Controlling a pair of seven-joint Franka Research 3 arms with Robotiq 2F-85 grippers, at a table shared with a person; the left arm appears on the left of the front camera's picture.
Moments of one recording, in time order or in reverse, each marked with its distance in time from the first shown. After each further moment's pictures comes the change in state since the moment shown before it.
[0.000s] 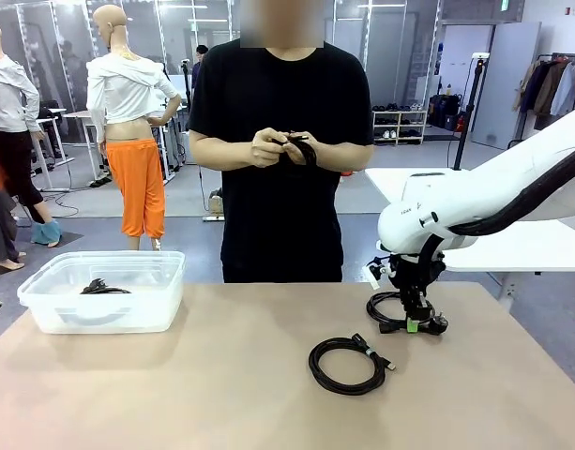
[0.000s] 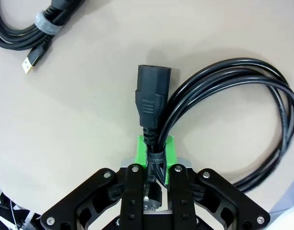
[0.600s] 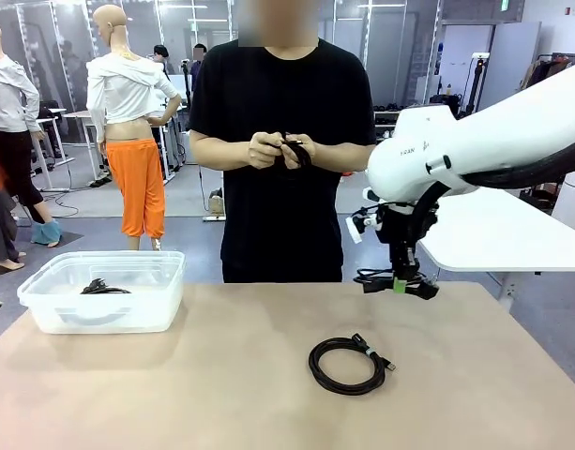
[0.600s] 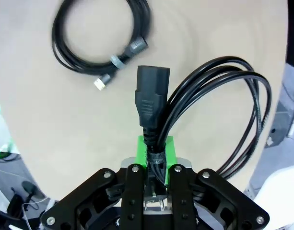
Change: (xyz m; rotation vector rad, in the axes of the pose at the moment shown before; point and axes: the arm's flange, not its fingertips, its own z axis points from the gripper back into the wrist) left arm 0.000 0.000 0.000 0.000 0.000 0.000; right arm 0.062 0.072 0.121 -0.079 -0.020 -0.055
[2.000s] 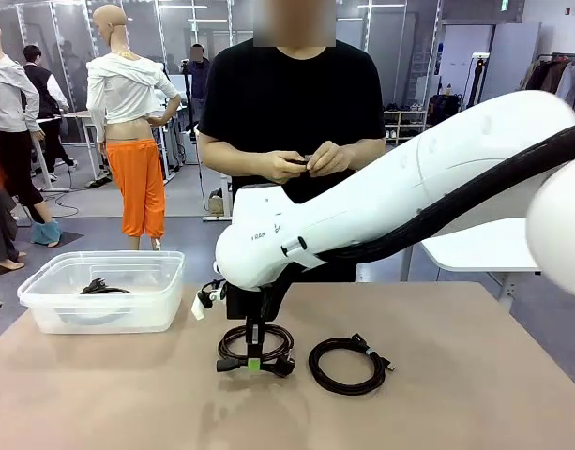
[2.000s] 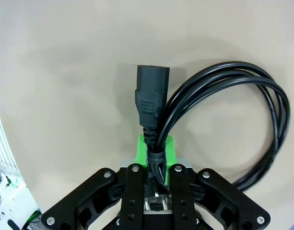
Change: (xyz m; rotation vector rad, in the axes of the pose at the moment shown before) left arm 0.000 0.000 0.000 0.000 0.001 -0.001; right arm 0.272 0.084 -0.120 0.137 -0.055 0.085
